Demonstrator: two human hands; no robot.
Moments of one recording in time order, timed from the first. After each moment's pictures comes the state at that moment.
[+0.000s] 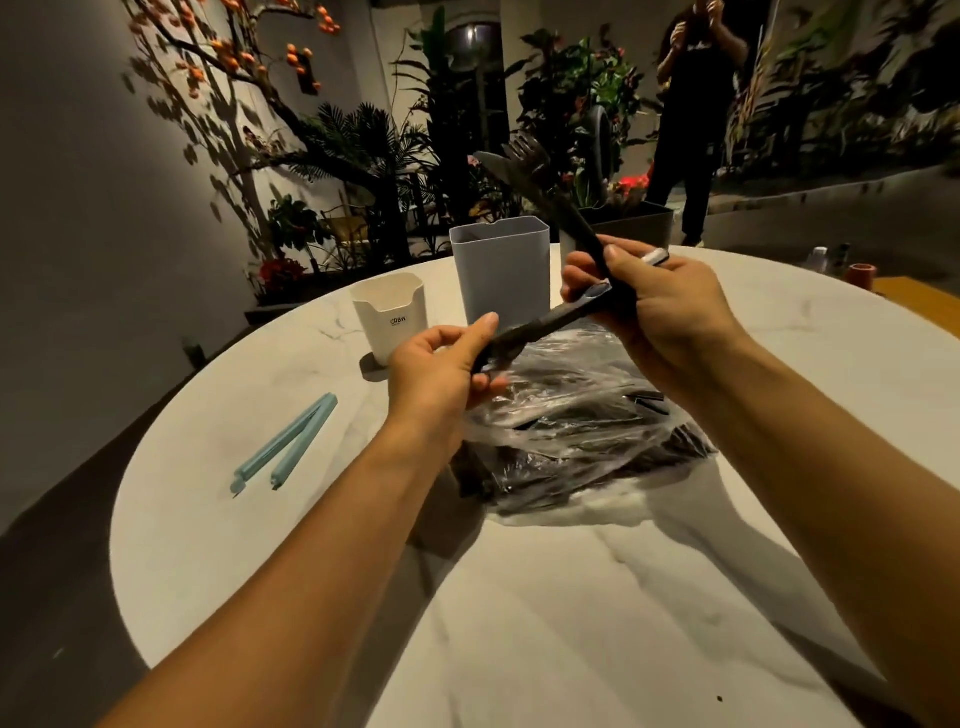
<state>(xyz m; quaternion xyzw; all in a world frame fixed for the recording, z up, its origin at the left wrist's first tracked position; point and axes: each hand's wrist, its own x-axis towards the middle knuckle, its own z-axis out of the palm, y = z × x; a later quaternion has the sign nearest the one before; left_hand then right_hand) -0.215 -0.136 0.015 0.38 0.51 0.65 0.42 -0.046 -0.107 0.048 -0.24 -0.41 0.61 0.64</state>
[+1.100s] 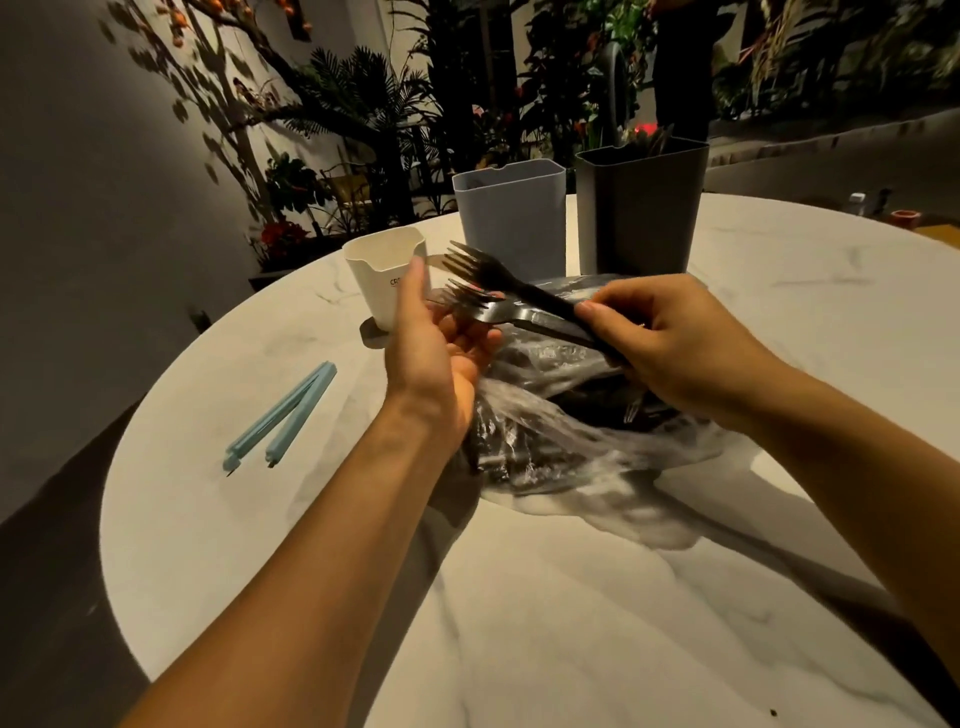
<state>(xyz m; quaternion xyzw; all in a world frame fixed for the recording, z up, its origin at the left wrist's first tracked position) -0.219 -0.129 0.003 0.29 0.41 0.70 0.50 -0.042 -0.109 0.000 -0.42 -0.75 0.29 0.41</state>
